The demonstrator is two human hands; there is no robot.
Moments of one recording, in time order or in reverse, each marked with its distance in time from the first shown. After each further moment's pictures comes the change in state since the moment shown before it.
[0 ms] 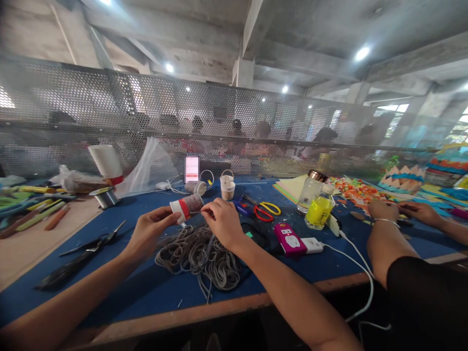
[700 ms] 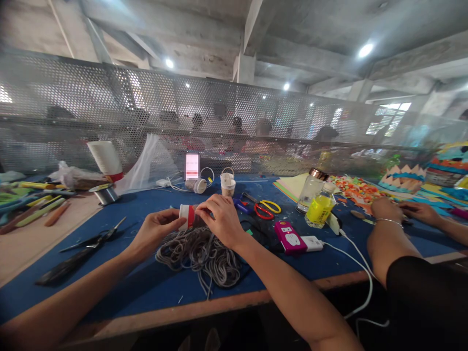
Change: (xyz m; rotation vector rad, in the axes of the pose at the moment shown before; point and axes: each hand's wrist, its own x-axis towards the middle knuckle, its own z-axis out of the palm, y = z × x) left_hand -0.011 0.016 0.011 0.015 -0.173 -0.099; right_hand 0.001 -0.004 -0.003 0.053 0.051 -0.156
